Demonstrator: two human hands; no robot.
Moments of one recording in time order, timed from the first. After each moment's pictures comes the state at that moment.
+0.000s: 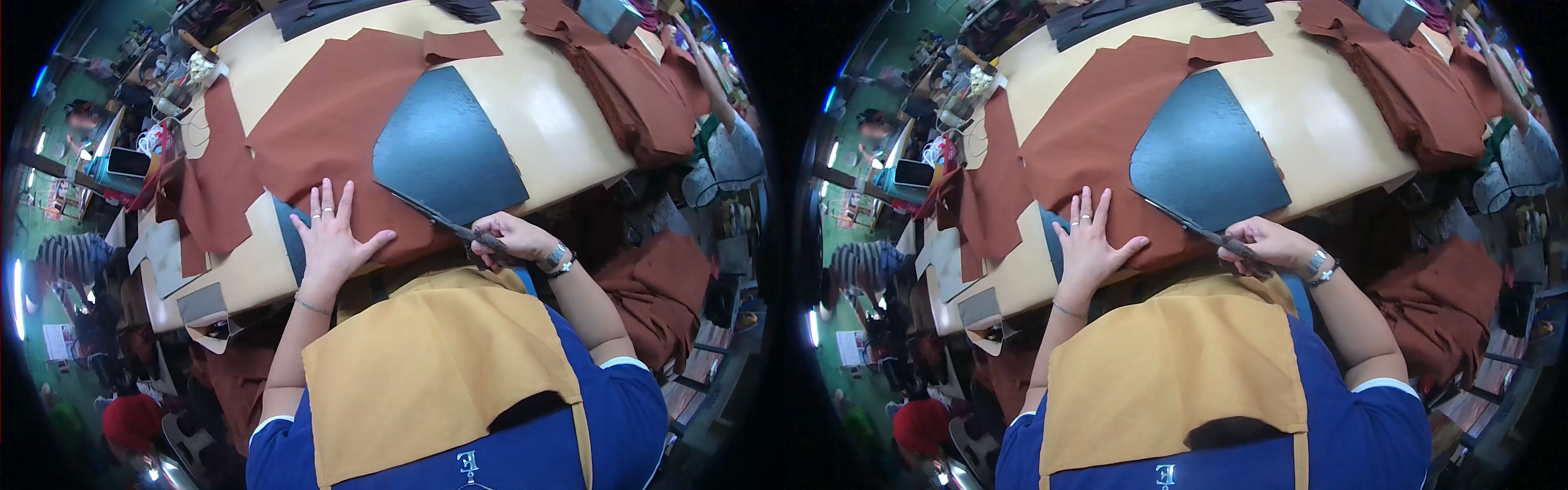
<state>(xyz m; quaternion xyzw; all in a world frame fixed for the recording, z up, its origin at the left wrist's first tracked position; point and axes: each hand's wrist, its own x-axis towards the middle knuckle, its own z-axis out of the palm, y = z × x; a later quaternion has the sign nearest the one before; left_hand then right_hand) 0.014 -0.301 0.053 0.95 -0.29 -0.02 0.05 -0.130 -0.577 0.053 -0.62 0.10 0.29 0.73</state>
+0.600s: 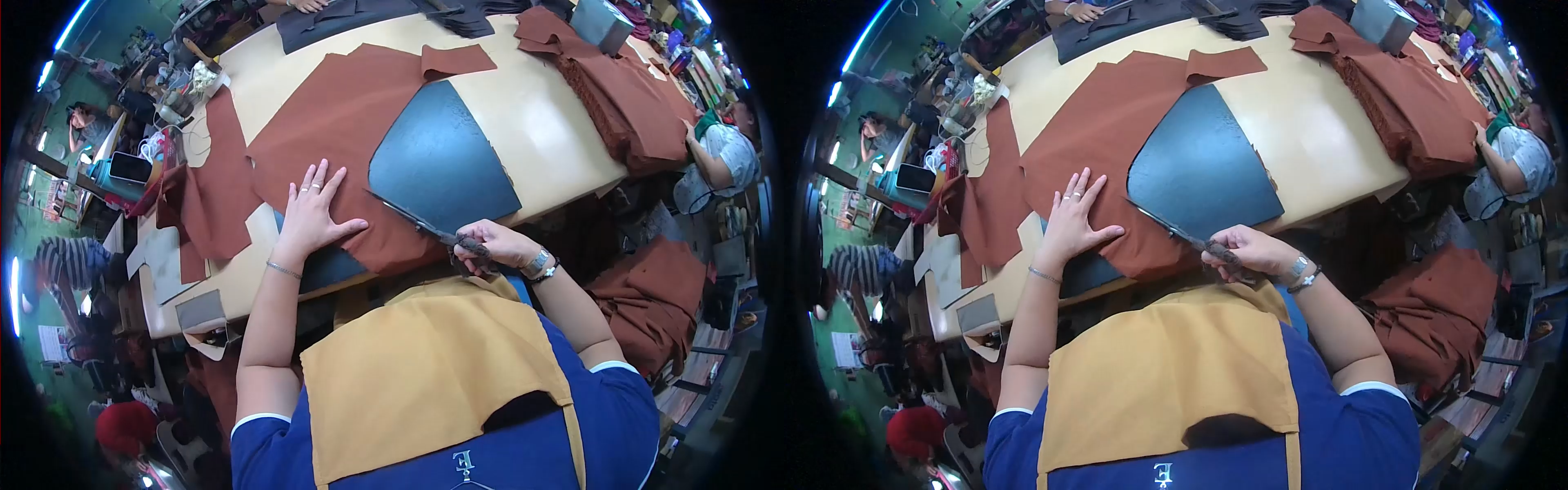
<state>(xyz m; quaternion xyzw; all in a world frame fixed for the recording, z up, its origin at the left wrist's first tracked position) 0.087 -0.293 0.054 0.91 -0.41 -0.02 0.06 -0.119 -0.565 0.051 -0.60 0.09 0.28 0.75</state>
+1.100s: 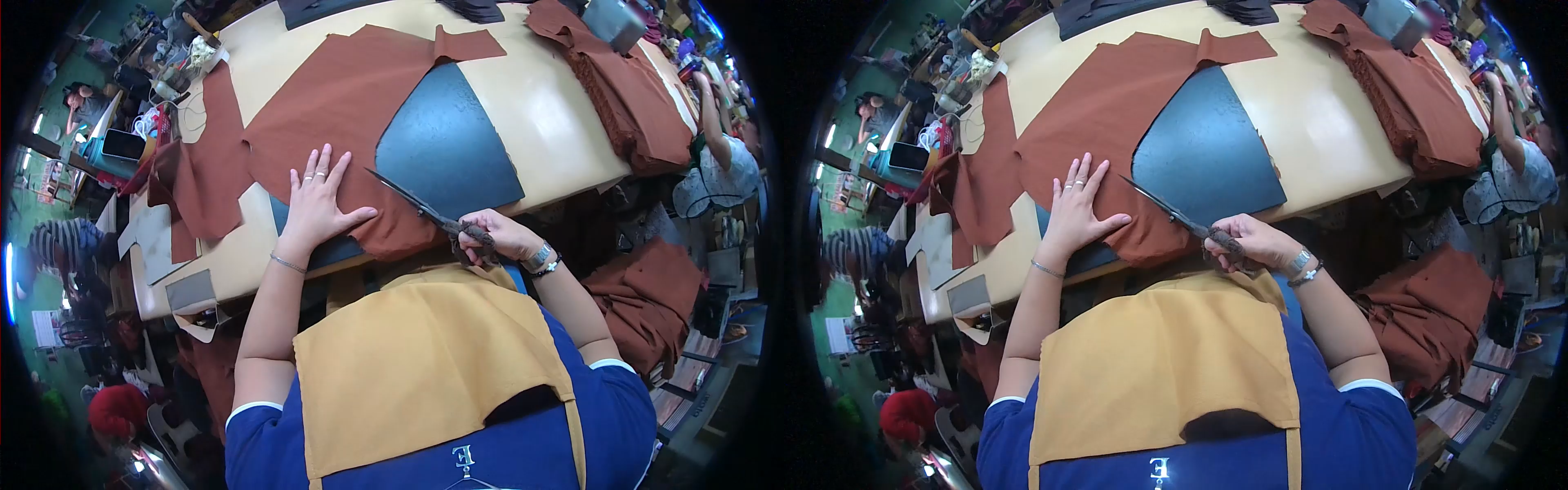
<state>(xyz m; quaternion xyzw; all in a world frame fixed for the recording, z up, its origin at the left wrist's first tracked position) 0.065 -0.295 0.041 0.91 -0.40 0.01 0.08 -0.123 -0.566 0.034 -0.58 0.09 0.27 0.76</state>
